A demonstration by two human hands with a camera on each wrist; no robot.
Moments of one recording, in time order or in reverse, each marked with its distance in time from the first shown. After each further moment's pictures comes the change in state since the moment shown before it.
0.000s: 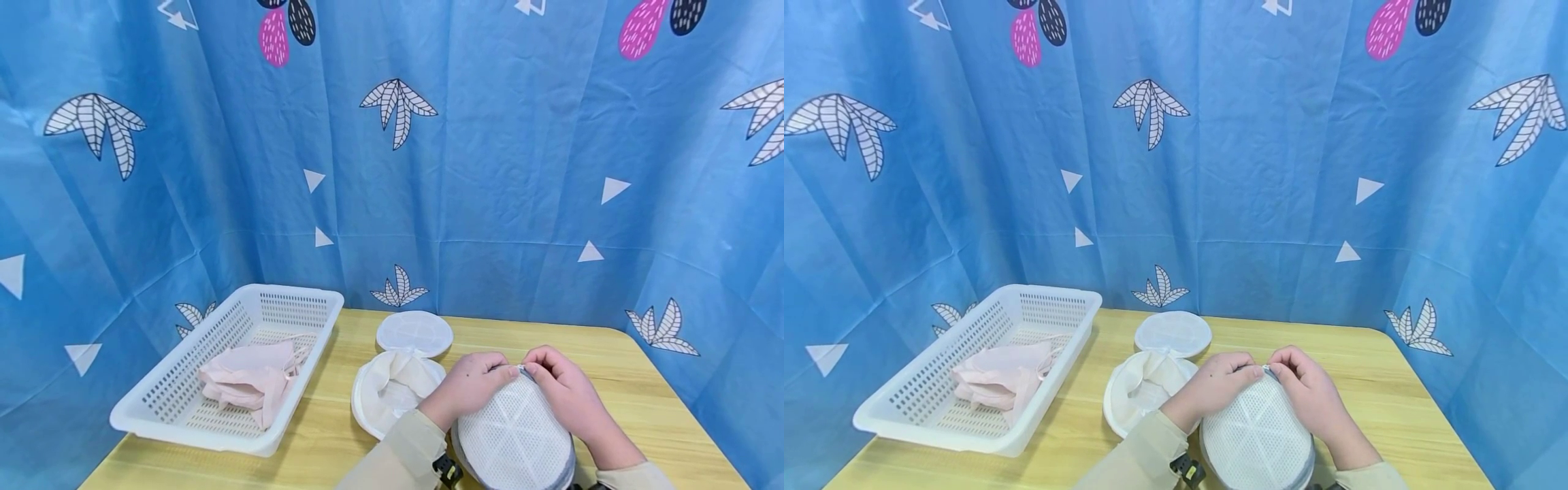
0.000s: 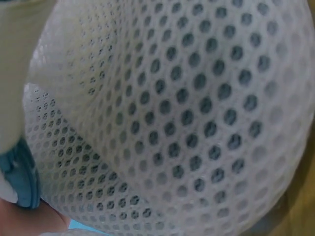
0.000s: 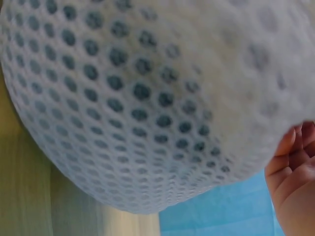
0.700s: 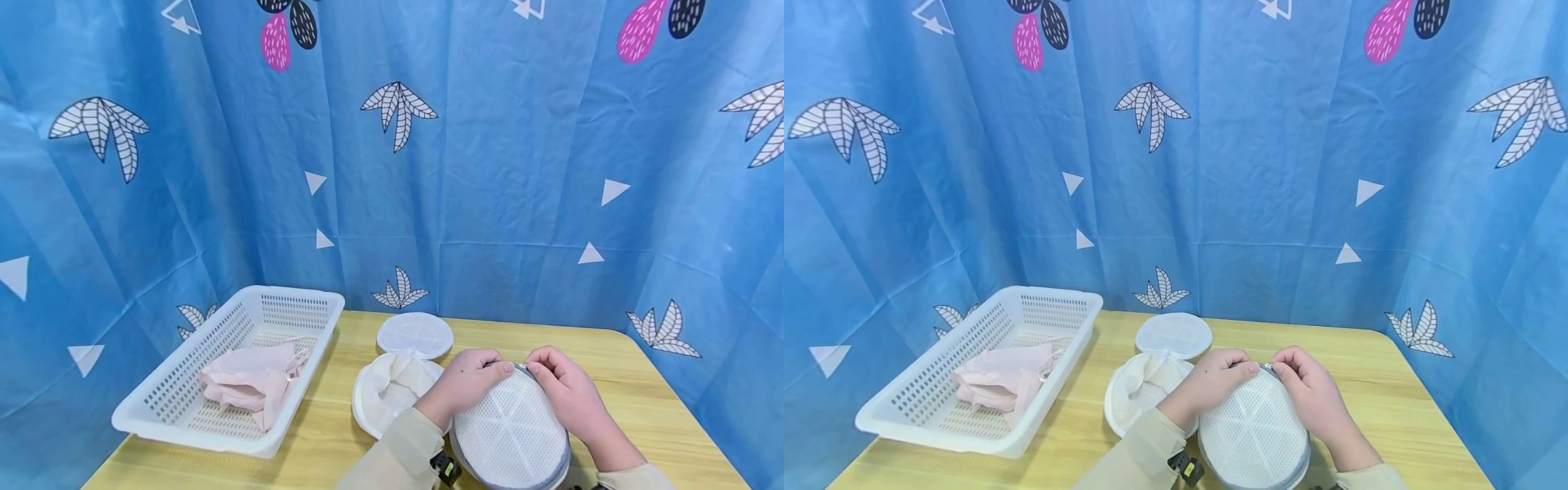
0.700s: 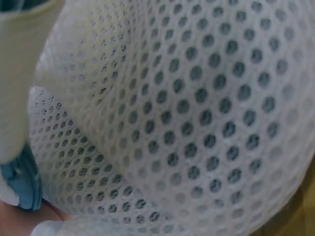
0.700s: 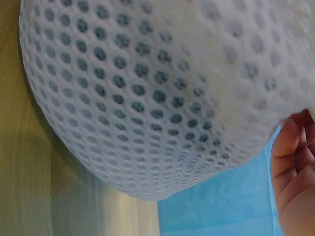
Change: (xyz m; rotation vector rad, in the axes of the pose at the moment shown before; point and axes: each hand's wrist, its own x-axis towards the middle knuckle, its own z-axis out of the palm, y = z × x) left_hand 0.002 -0.002 -0.006 -0.043 0.051 -0.062; right_hand 0.002 0.002 0.000 -0.039 0.042 0.061
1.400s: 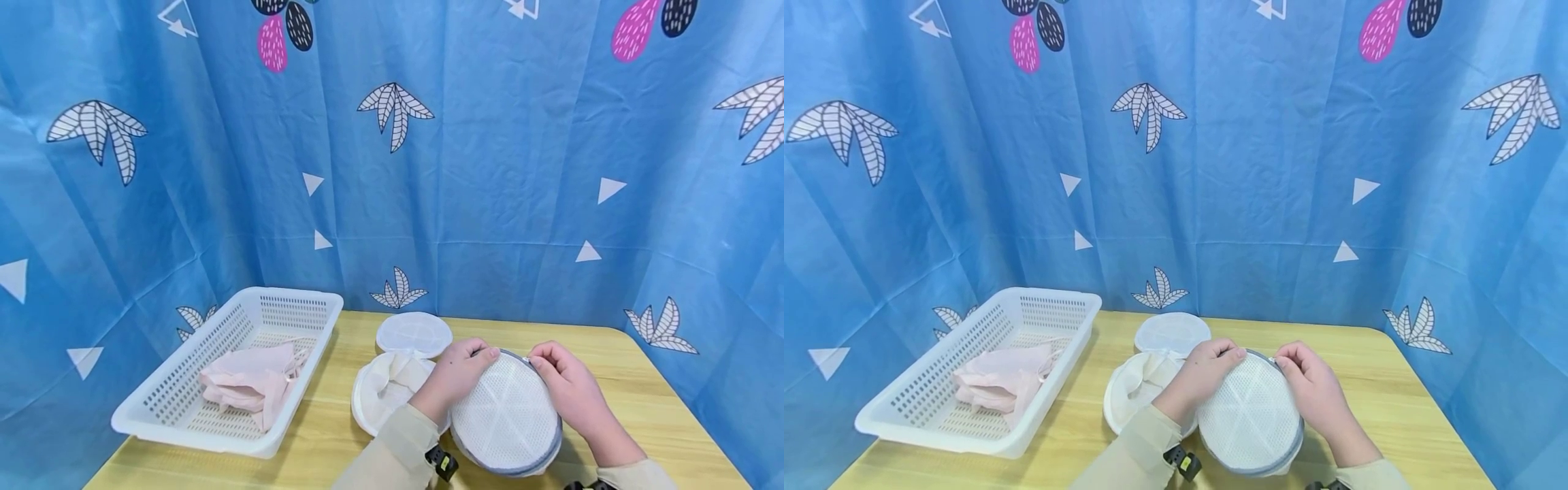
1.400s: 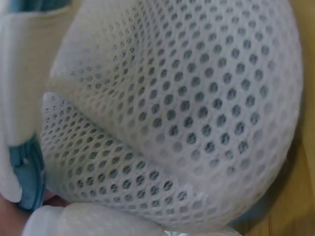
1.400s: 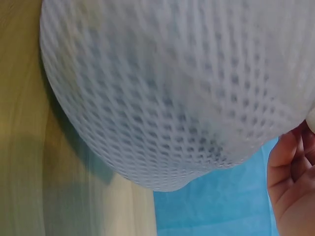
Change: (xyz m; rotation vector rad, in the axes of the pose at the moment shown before) left_hand 0.001 -0.001 -0.006 -0.064 0.118 -0.104; right_hand 0.002 -0.003 -0.004 -0.023 0.042 0.031
